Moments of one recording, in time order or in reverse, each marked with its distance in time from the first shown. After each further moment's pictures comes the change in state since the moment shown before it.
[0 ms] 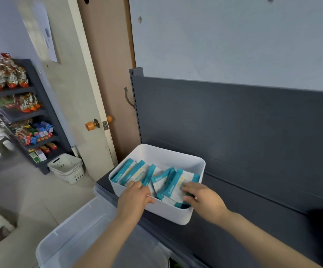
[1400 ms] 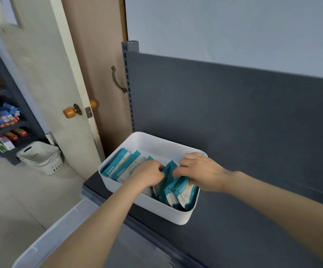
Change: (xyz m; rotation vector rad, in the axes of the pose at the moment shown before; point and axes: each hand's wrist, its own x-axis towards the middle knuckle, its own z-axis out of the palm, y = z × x) left_hand 0.124 0.000 -0.003 -0.271 -0.496 -0.011; right_hand 0.103 0.000 -0.032 -0.478 -0.100 -0.542
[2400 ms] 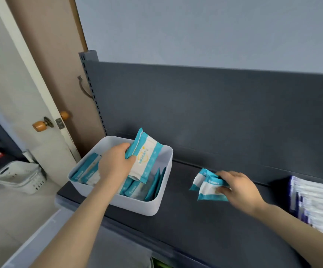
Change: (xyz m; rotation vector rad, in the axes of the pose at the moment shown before) left_hand -0.041 0.050 -0.014 0.052 0.608 -0.012; right_hand -0.197 -0.017 0.011 0.190 0.176 0.901
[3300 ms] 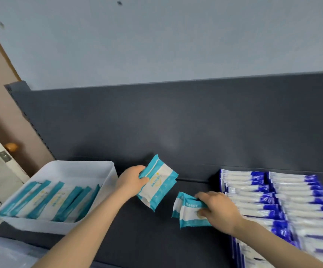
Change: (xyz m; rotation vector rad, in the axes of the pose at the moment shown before) left_hand -0.042 0.182 0.105 -0.127 -0.447 0.204; right_hand -0.093 0.106 -0.039 0.040 -0.137 0.100
